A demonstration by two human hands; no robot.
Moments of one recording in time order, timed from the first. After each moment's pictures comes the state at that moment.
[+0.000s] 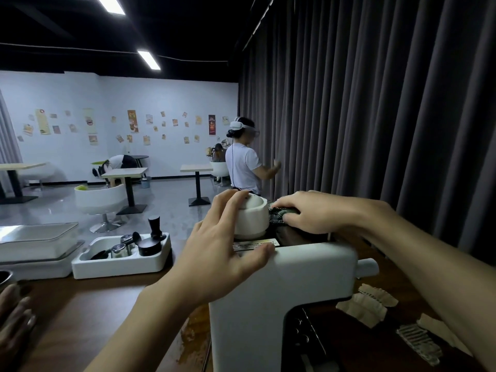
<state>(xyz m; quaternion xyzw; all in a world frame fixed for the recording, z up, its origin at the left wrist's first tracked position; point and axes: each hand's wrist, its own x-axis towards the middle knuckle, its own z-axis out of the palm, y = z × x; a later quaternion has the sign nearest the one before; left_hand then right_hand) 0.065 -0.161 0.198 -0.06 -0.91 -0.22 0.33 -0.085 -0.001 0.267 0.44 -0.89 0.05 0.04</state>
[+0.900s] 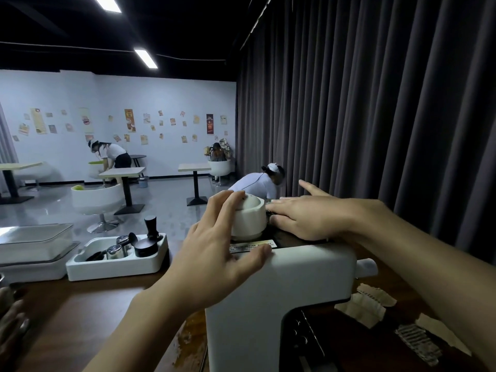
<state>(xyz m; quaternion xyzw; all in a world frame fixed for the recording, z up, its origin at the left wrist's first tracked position) 0.066 -0.161 0.196 -0.06 -0.91 -0.23 0.33 -0.080 -0.002 0.264 0.46 -0.88 -0.07 0.04</state>
